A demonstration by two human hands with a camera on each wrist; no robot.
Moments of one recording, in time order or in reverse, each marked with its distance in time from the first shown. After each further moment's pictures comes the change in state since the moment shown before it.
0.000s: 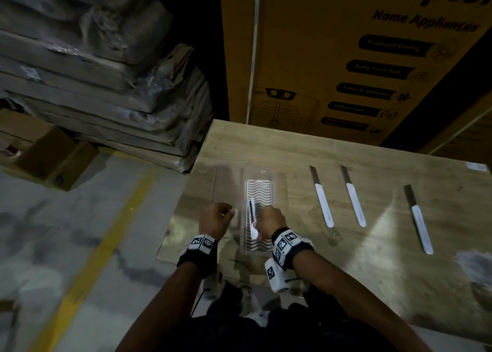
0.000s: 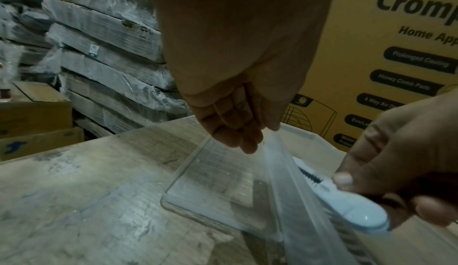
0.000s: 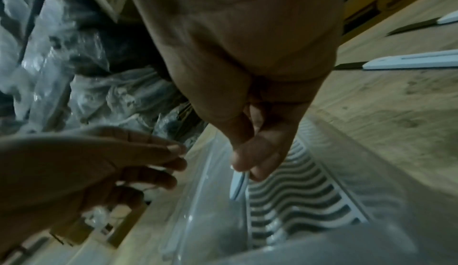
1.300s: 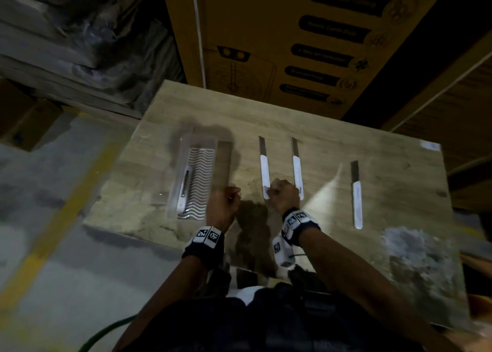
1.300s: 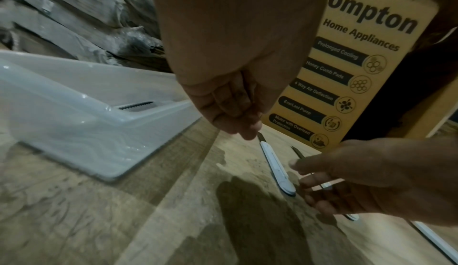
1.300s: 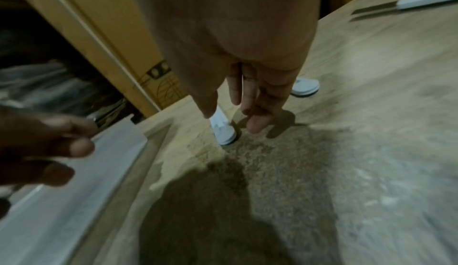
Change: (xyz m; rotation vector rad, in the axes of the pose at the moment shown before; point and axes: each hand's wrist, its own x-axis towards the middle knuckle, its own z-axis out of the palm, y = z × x) left_hand -0.054 0.136 0.169 -0.101 0.080 0.043; right_hand 0.031 0.216 -0.097 0.112 0.235 -0.085
